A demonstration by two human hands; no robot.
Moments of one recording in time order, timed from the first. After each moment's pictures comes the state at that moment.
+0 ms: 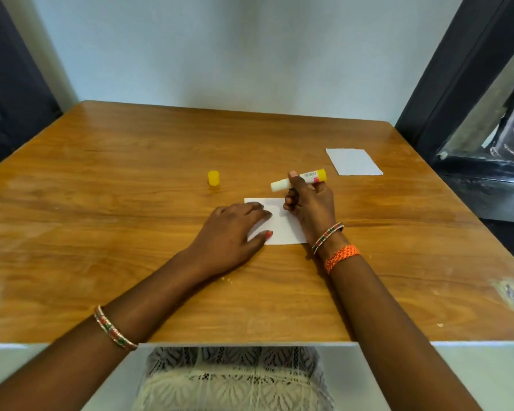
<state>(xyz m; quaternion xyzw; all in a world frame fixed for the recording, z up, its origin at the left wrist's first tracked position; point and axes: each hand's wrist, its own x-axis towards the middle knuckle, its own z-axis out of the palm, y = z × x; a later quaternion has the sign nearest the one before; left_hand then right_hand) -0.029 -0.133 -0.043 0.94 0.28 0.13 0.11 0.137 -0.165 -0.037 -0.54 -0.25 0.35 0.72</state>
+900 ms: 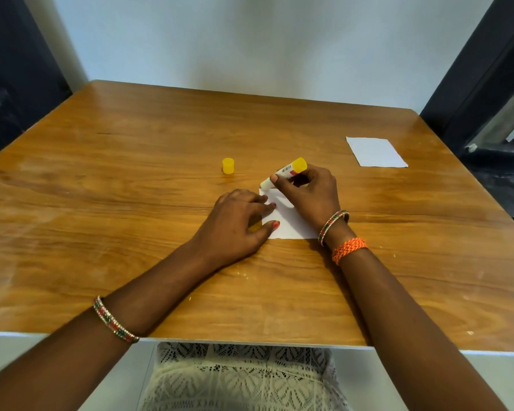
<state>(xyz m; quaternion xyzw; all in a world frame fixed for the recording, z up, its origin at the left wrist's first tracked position) -0.040 -0.122 -0.050 0.91 0.30 0.21 0.18 0.125 -0.152 -0.038 -0.68 -0.51 0.11 0.51</state>
